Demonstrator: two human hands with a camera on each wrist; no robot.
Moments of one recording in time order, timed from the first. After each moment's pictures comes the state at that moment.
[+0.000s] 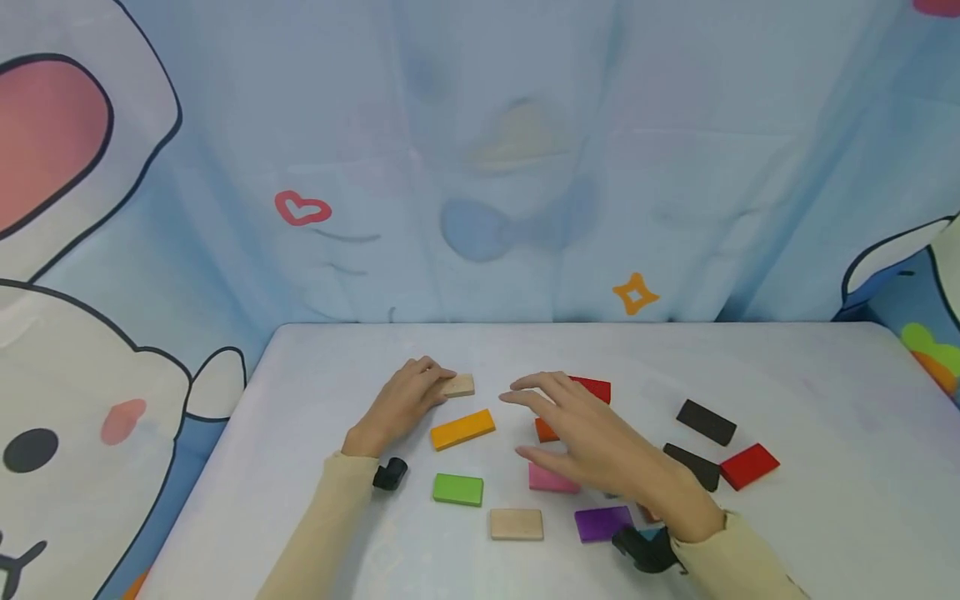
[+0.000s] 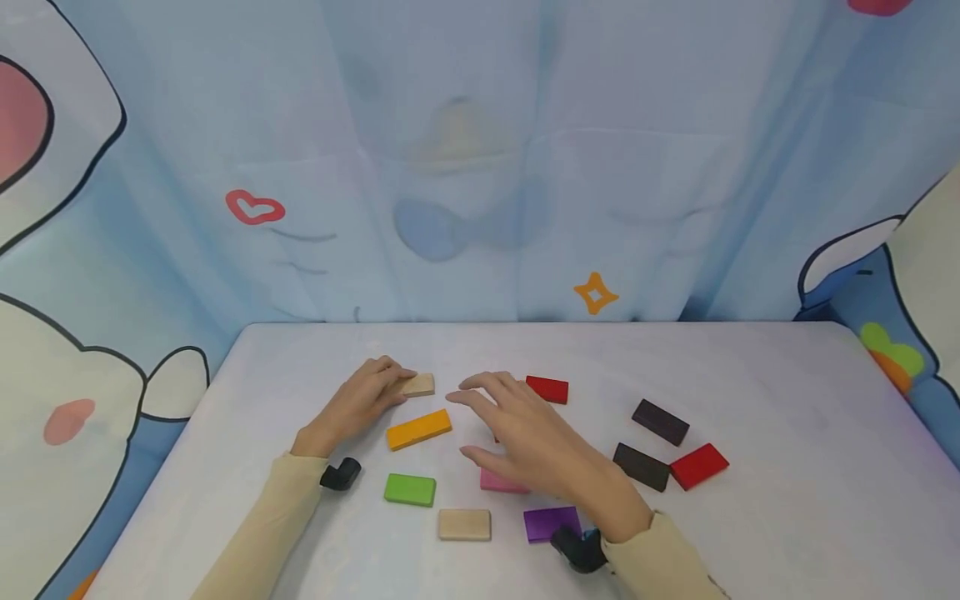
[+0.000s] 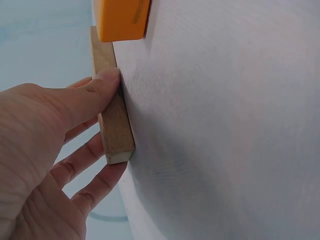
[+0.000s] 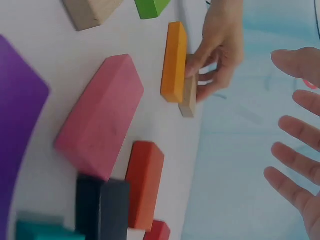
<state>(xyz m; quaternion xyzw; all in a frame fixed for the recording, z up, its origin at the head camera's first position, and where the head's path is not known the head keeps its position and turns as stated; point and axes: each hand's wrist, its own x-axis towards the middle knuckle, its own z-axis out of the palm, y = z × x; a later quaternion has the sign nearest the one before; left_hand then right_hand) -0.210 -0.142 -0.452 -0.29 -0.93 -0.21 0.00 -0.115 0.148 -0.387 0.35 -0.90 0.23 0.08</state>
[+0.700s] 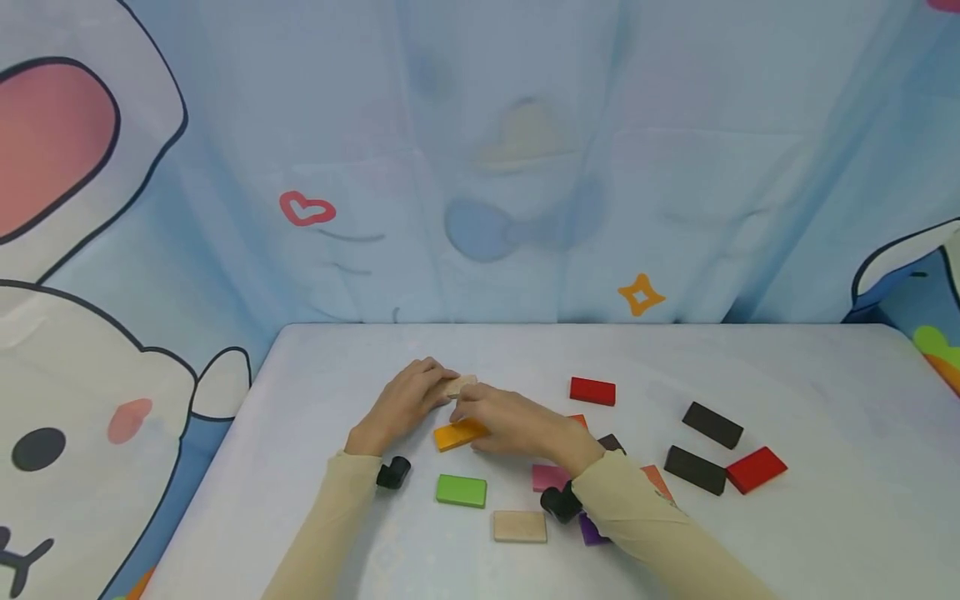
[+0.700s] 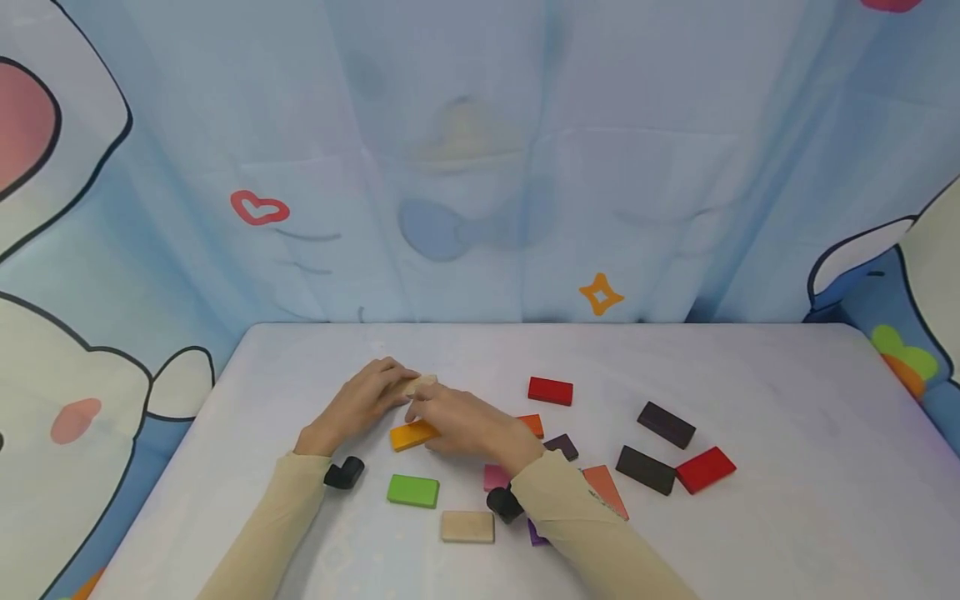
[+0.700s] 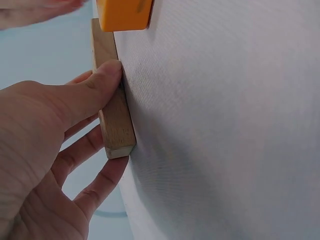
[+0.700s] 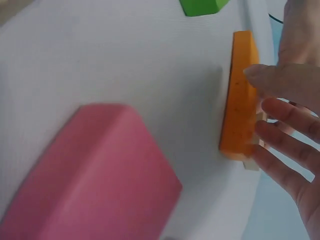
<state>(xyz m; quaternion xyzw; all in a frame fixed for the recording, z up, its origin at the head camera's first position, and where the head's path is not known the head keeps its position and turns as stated) -0.211 -0.144 -0.452 -0.30 -0.93 -0.23 0.00 -0.173 0.074 -0.420 0.41 -0.88 0.21 -0.10</state>
